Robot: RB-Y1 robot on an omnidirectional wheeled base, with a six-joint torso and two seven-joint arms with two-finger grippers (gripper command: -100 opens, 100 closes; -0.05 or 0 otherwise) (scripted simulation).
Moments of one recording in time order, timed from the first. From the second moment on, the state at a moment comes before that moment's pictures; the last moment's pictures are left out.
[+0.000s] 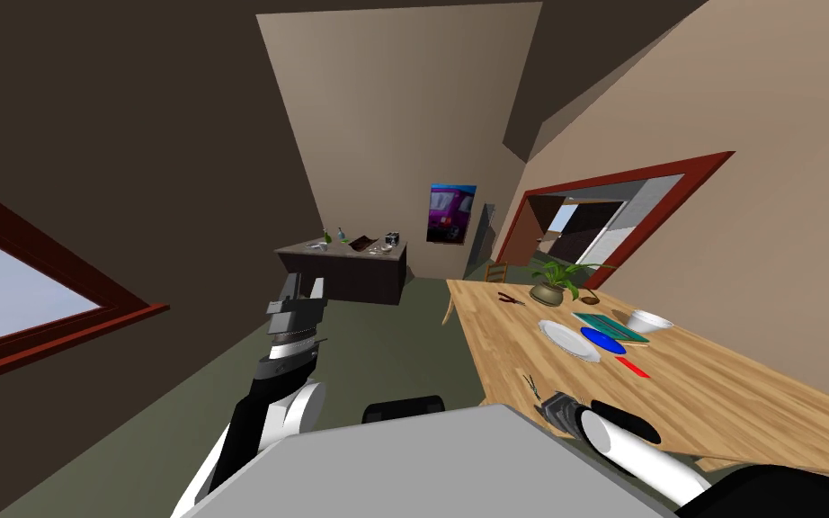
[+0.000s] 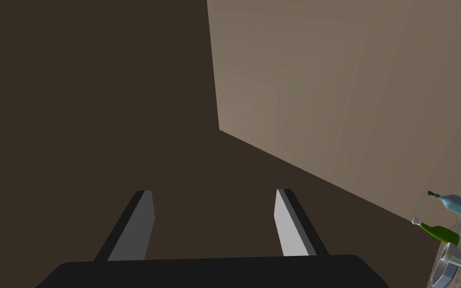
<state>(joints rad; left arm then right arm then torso) 0.48 0.03 -0.06 -2.27 0.06 -0.54 0.07 0.56 -0.42 -0.48 -1.56 -0.64 0.77 -0.67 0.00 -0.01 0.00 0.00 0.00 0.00</state>
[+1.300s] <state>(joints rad) 0.48 0.03 -0.06 -2.27 0.06 -0.54 0.07 0.50 -0.50 -0.54 -1.38 -0.78 1.10 -0.85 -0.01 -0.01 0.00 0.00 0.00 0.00</state>
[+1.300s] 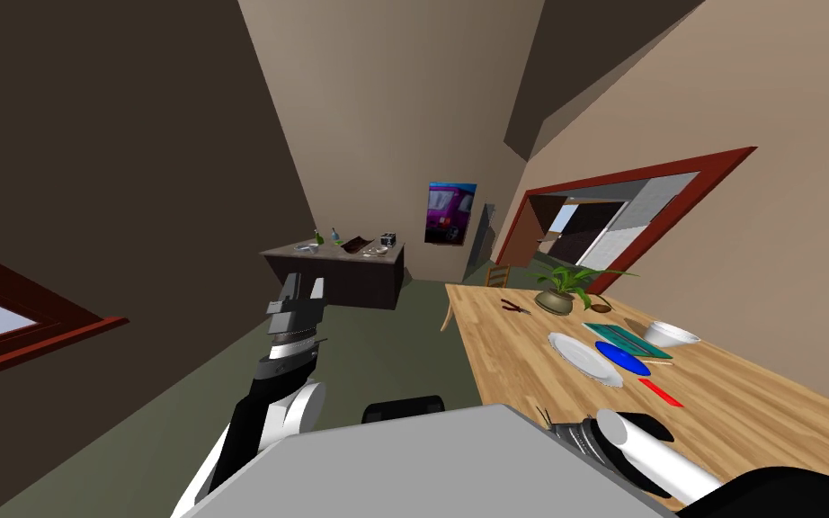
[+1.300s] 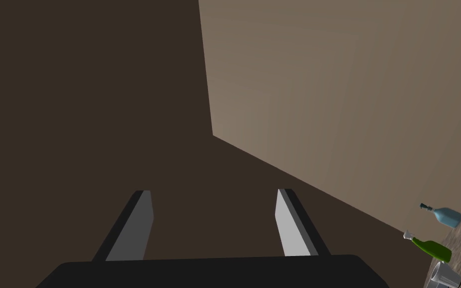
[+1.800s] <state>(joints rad) 0.48 0.03 -0.06 -2.27 0.06 -0.54 0.07 0.48 -0.50 -0.54 -1.34 -0.80 1.14 -0.88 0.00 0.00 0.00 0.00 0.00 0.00</state>
